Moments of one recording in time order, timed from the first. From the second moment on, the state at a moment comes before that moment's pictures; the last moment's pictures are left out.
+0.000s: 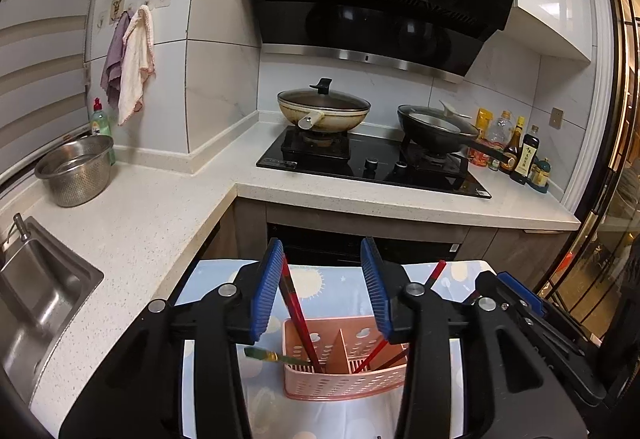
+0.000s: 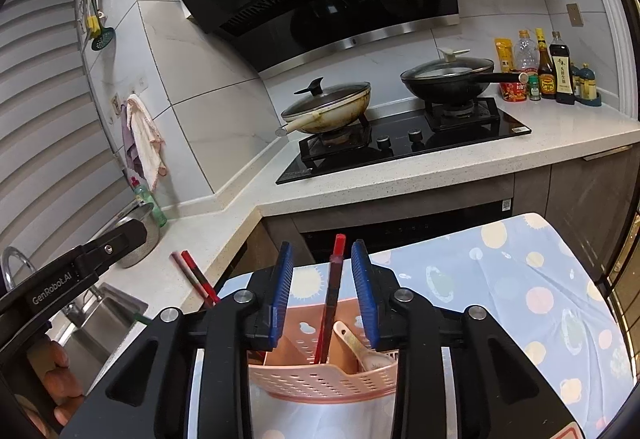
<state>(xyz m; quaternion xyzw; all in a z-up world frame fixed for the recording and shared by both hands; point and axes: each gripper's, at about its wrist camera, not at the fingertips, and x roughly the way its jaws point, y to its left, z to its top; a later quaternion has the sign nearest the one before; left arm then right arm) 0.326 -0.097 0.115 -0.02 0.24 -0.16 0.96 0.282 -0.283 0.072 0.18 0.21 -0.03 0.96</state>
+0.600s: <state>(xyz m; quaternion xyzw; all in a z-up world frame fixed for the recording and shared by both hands) 0.285 -0.078 0.116 -0.02 0.25 -0.16 0.96 0.228 -0.275 0.086 0.18 0.21 -0.03 0.96</state>
